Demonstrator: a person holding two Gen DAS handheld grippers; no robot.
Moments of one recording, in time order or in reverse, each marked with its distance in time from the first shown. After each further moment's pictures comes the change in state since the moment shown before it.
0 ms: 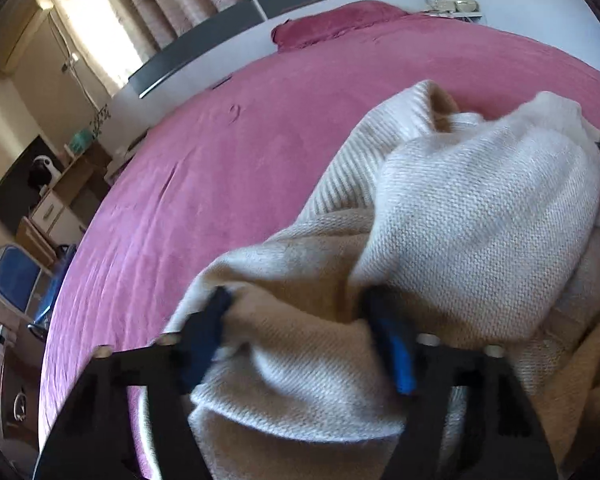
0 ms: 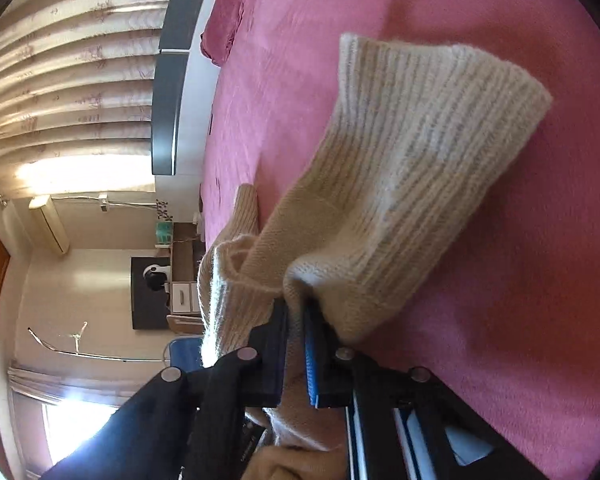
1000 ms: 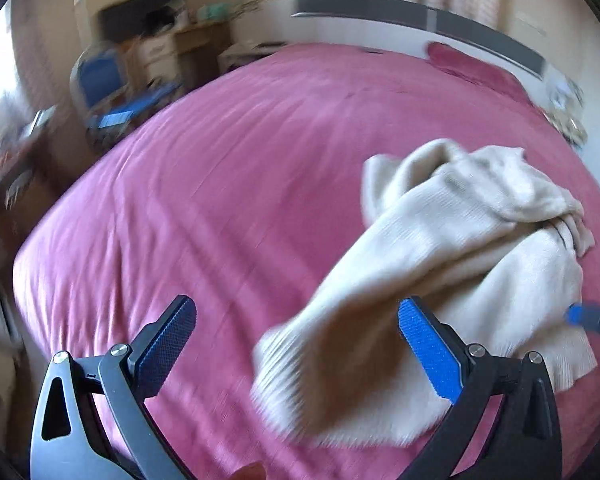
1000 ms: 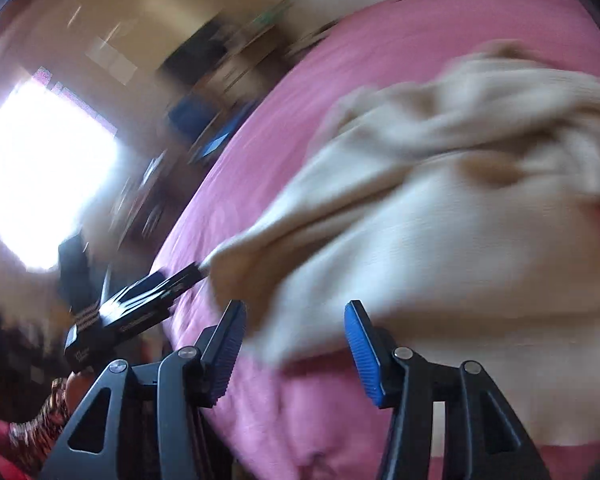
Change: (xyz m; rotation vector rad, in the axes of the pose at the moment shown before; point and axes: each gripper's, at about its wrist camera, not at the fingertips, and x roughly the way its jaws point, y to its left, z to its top) left arm -0.197 0.135 -0.192 -0.555 0.098 0.043; right arm -0.024 0.110 -0.255 -0.844 0.379 -0.163
